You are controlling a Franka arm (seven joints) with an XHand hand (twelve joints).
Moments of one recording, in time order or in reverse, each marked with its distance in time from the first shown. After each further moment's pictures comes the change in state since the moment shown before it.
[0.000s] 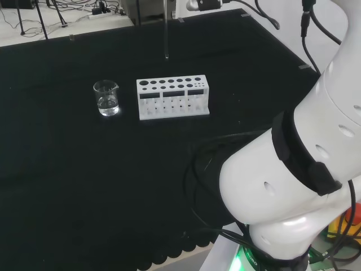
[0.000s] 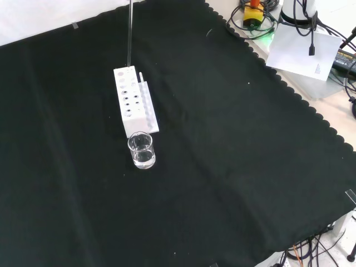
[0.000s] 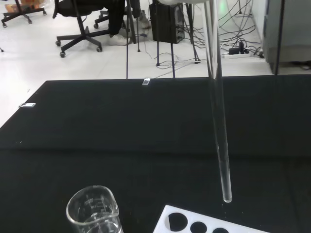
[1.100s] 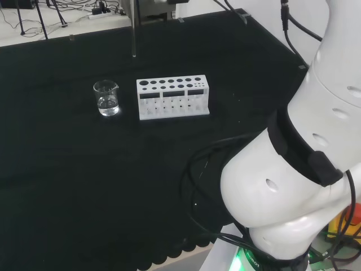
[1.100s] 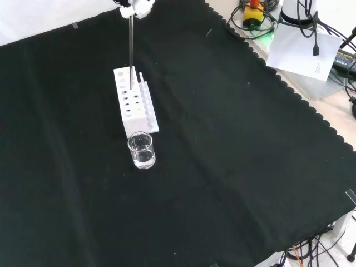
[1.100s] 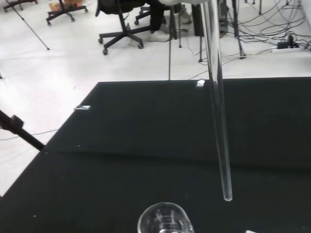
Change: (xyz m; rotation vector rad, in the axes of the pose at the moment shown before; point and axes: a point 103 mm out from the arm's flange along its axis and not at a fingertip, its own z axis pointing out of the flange) arm 0.063 0.043 0.006 0.019 0.077 -0.111
